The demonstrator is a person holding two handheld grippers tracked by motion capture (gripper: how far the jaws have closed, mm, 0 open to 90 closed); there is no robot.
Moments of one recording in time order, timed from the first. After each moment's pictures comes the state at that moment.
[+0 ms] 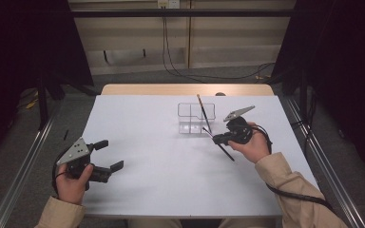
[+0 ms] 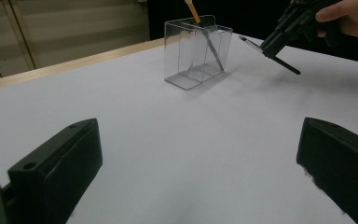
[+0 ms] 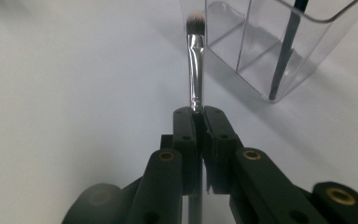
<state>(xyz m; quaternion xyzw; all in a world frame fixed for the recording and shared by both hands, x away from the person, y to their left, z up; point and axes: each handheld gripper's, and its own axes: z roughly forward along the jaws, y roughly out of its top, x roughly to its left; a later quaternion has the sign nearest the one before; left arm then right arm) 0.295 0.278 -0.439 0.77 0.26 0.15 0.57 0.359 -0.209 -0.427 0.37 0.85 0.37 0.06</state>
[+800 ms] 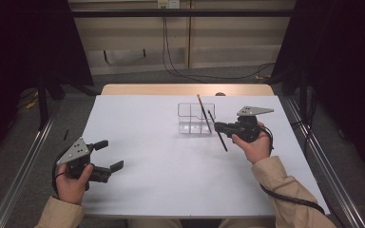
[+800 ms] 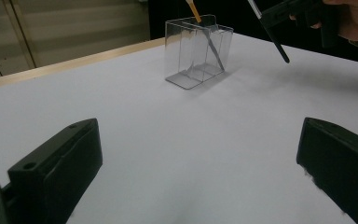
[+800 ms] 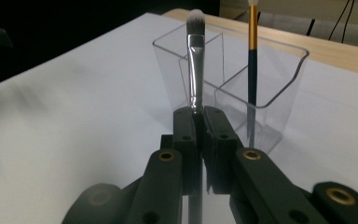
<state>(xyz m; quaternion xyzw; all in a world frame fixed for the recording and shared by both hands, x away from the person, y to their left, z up) 0.295 0.278 -0.440 0.77 0.27 0.15 0.57 0.350 -0.223 -0.418 0.39 0.75 0.51 0.13</state>
